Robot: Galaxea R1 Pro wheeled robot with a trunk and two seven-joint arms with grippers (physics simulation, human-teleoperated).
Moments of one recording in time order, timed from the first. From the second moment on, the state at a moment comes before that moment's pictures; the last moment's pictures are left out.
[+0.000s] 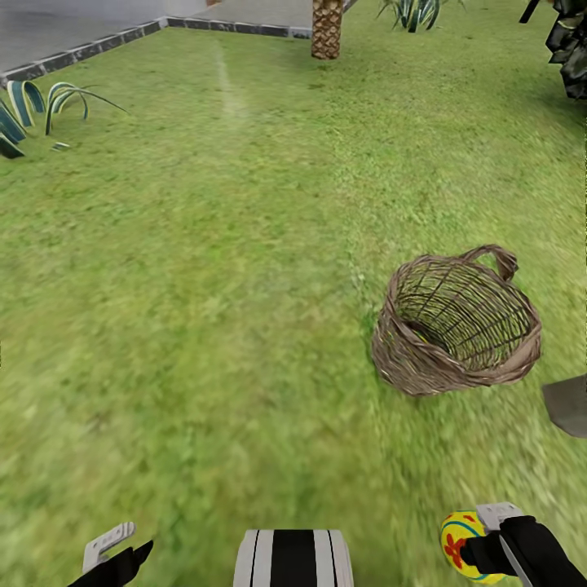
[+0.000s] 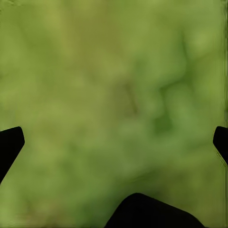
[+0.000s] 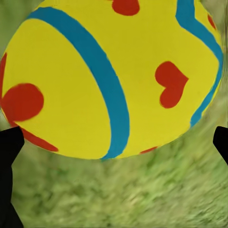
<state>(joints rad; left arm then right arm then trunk) -0.10 0.16 0.25 -0.91 0.39 0.33 -0.13 -0.22 -0.31 -0.03 -1.06 0.04 0.89 0.15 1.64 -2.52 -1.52</state>
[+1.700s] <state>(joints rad) -0.10 0.16 0.25 -0.91 0.39 0.34 -0.14 -0.22 -0.31 -0.03 -1.06 0.04 0.89 0.15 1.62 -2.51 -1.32</state>
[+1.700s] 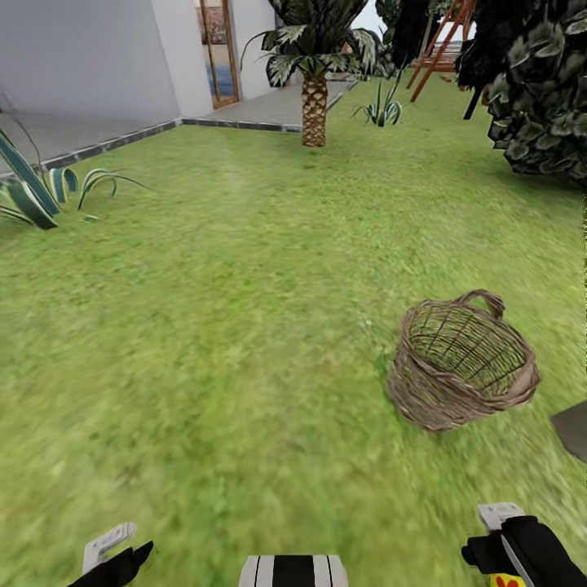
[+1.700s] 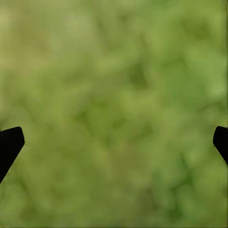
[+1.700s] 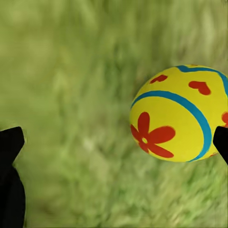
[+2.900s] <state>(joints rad) -0.10 0.15 0.25 -0.87 0.38 0.34 -0.13 -0.22 -0.31 -0.08 -1.06 0.04 0.89 0.15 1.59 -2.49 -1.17</state>
